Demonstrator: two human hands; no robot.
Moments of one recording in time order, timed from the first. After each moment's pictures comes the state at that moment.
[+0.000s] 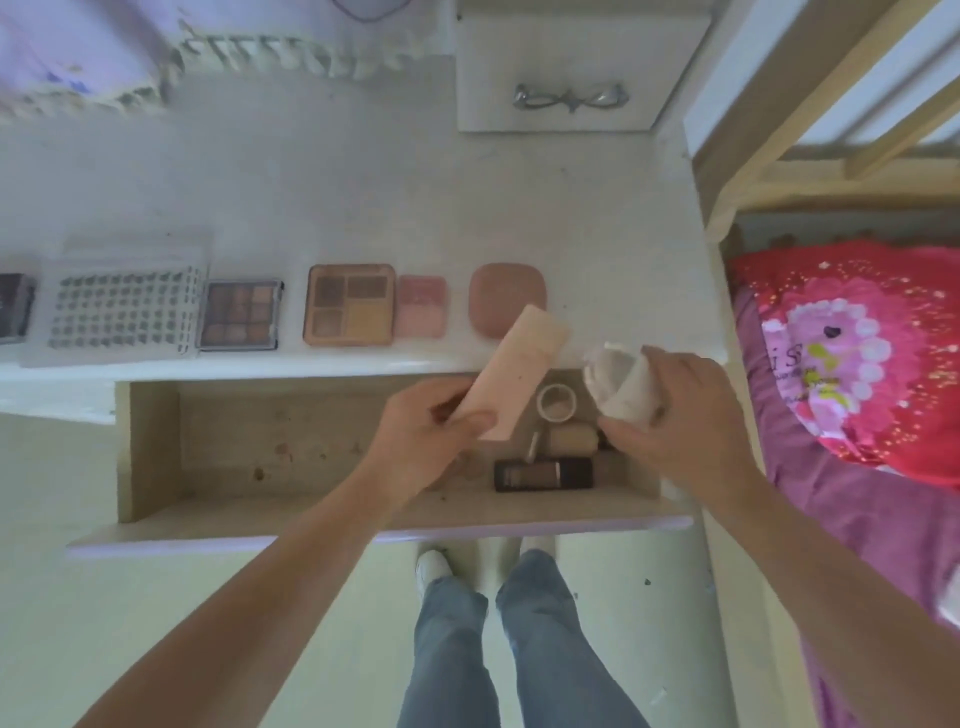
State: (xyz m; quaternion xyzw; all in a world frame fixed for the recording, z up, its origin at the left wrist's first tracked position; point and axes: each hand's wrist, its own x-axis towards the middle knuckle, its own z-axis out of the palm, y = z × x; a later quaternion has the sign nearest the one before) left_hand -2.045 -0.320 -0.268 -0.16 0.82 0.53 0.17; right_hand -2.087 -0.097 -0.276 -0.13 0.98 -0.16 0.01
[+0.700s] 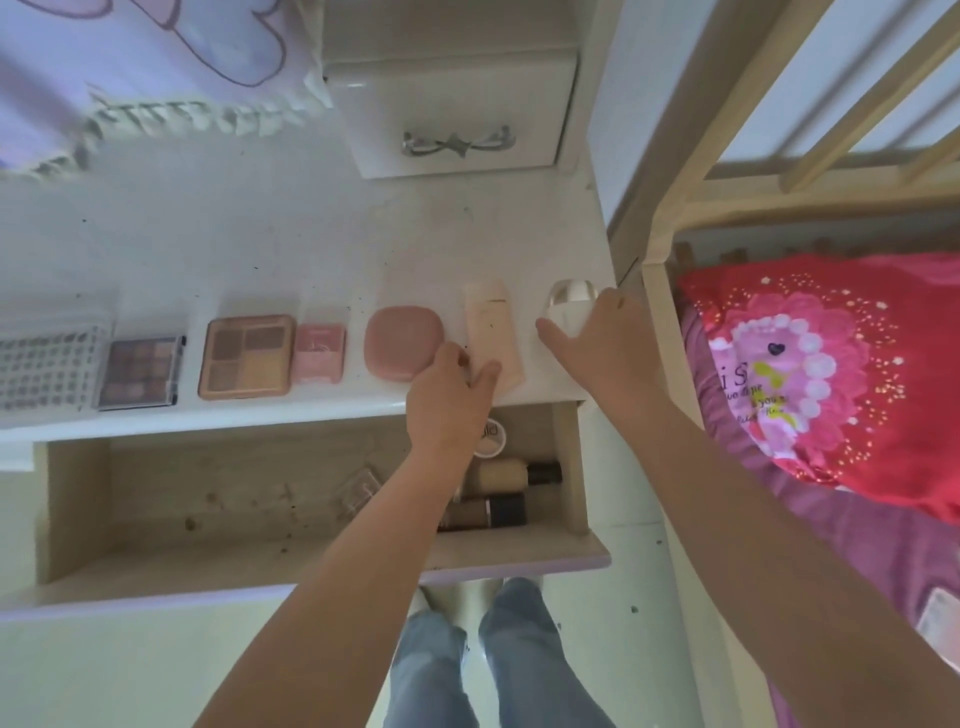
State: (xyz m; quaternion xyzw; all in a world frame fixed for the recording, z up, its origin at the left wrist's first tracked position) left_hand -2.133 -0.193 -0.284 -0.23 0.89 0.38 0.07; right_hand -2.196 -0.066 -0.286 0.08 0.97 -0.21 0.08
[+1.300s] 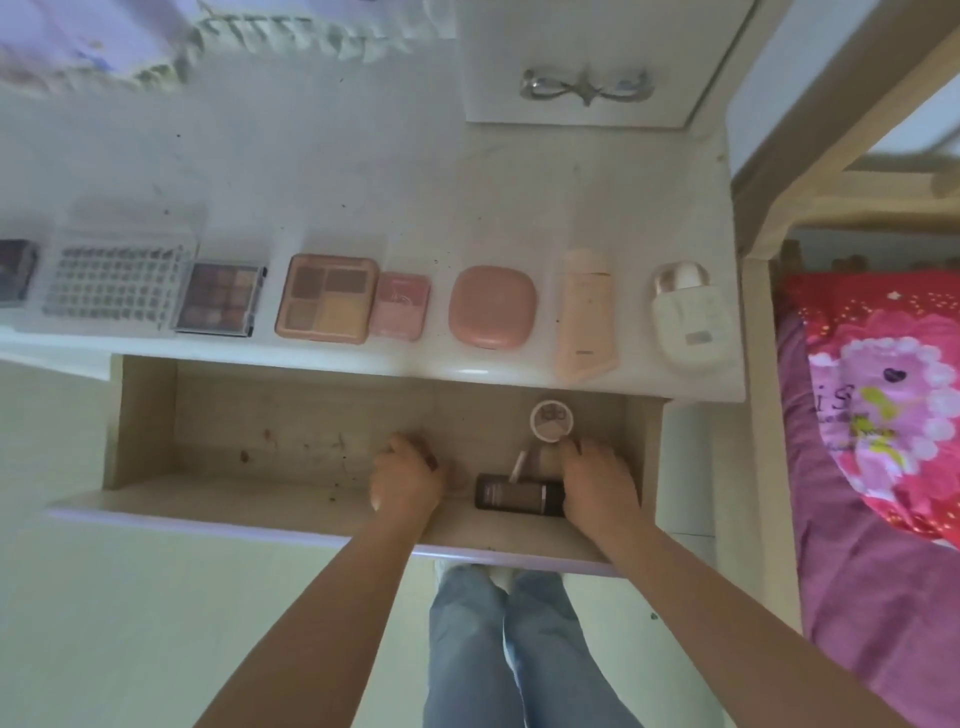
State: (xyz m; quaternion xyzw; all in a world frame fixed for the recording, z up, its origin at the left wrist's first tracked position) left_hand -2.048 -0.277 -0.372 -0.40 0.83 0.22 0.32; right_hand -2.089 -0.101 -0.363 -0.18 0.93 -0.01 0.32
